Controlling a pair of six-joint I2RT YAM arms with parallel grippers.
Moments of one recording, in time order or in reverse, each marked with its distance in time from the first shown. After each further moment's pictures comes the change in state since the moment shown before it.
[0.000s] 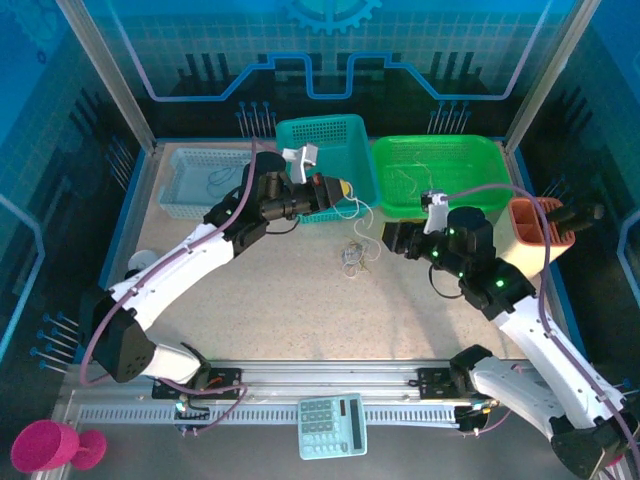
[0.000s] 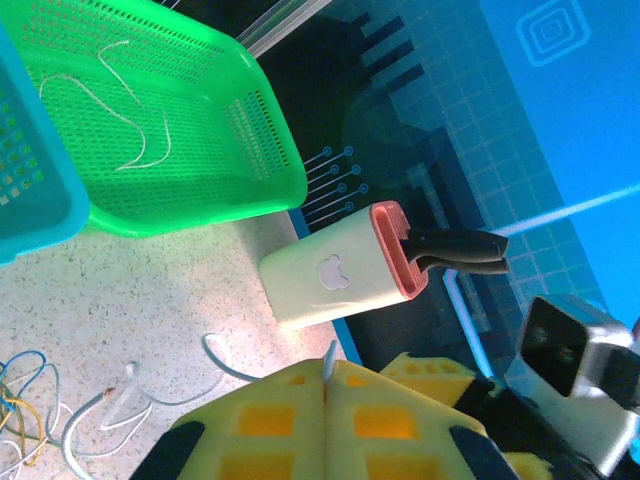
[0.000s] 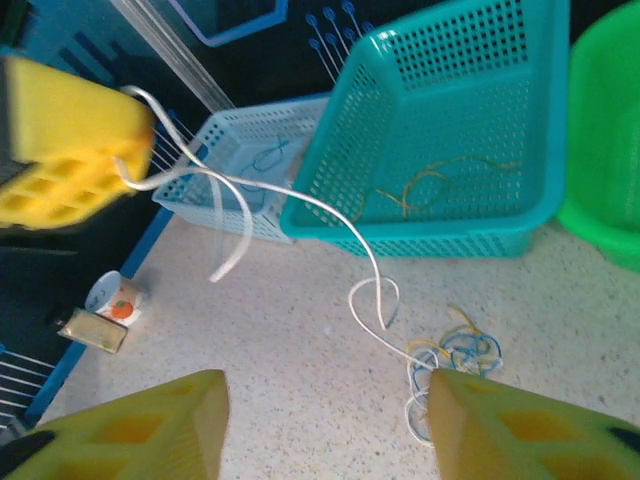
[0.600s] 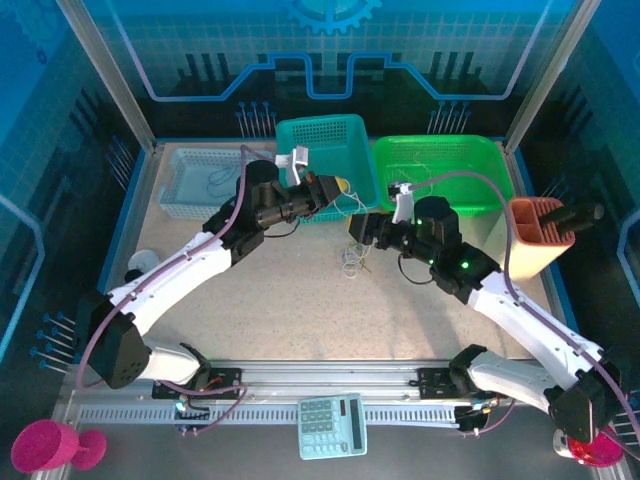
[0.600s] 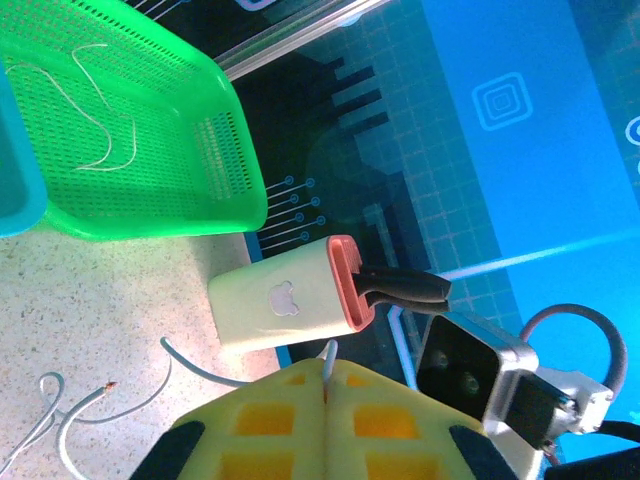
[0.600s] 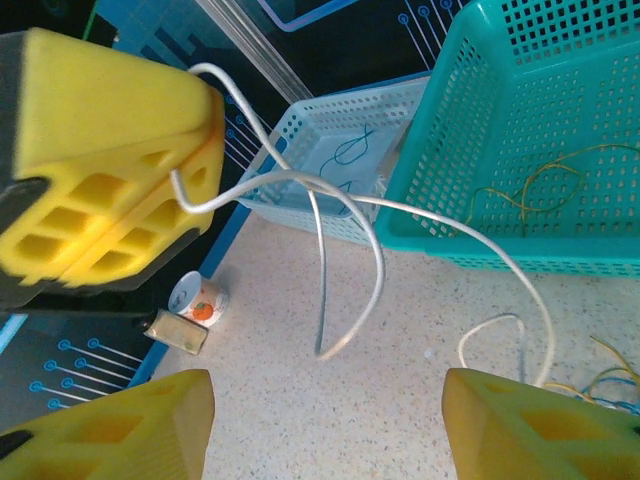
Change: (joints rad) left arm 0.000 -0.039 -0.095 0.174 -0.027 -0.183; right arm 0.124 0.219 0.005 0.266 -0.030 0.129
